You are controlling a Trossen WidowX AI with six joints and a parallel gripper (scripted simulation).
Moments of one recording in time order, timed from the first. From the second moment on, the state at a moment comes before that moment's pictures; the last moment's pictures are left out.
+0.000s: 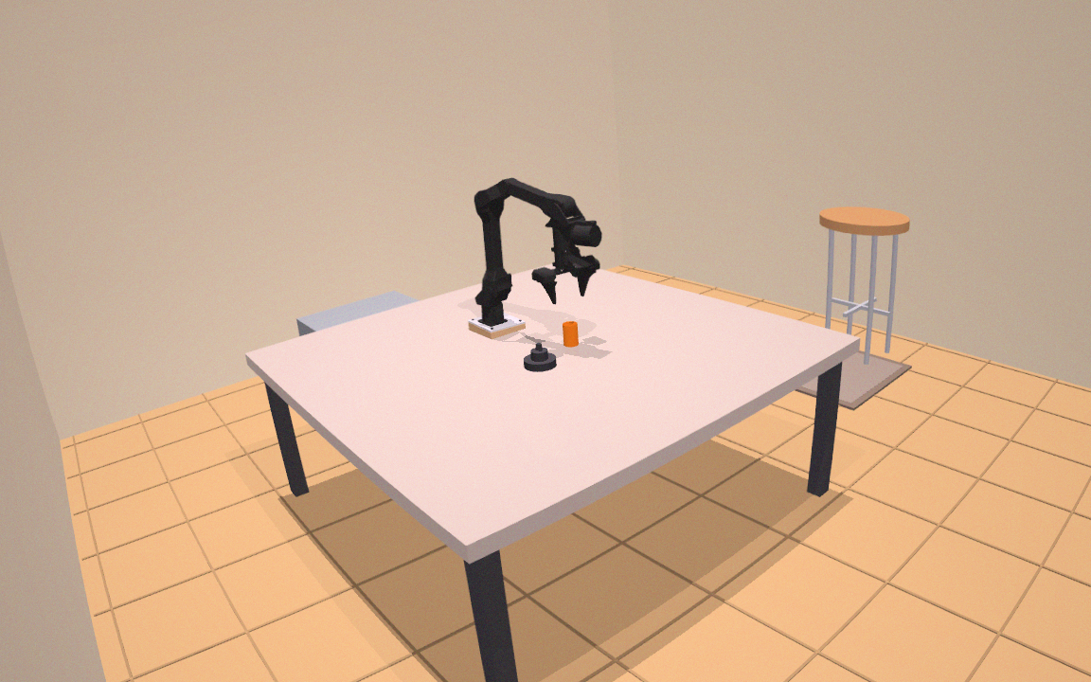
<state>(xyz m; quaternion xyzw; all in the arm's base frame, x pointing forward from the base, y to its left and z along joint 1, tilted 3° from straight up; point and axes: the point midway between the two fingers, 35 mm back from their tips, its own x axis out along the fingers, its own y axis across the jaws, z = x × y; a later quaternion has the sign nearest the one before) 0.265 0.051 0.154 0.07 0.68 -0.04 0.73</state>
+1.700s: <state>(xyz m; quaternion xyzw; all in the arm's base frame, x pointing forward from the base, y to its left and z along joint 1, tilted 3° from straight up) 0.274 0.055 0.063 0.08 0.68 -0.05 0.73</state>
